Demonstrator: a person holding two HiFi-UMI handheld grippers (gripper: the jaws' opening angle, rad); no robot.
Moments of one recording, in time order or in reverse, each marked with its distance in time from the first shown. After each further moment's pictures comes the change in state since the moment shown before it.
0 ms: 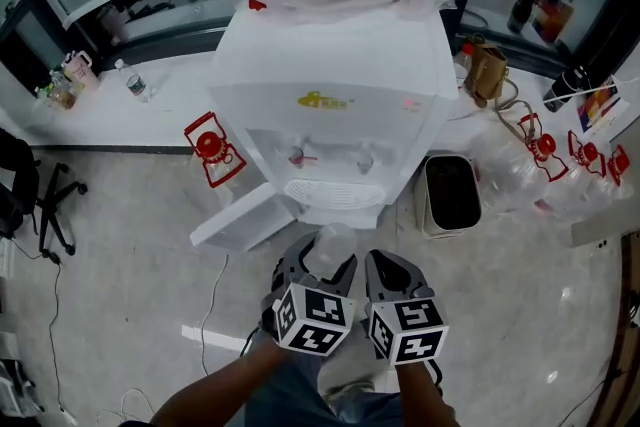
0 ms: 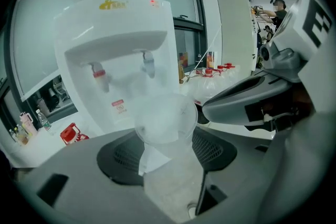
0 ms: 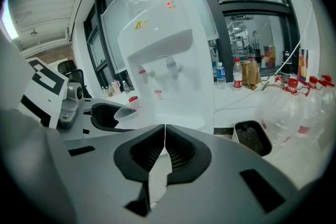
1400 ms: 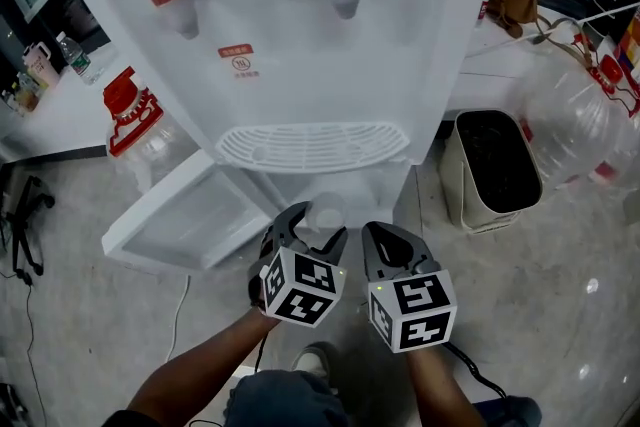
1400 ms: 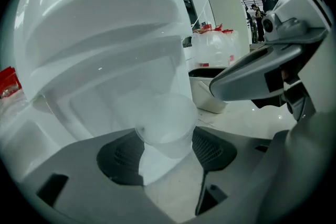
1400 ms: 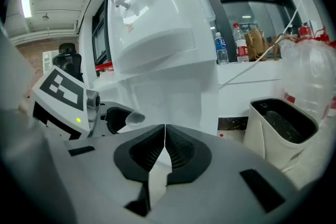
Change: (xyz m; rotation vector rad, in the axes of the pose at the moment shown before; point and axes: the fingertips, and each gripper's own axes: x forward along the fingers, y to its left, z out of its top) left arm 0.265 0.014 -0.190 0.163 -0.018 0.018; right arm 0.206 -0.109 -0.182 -0.085 -0.123 0.006
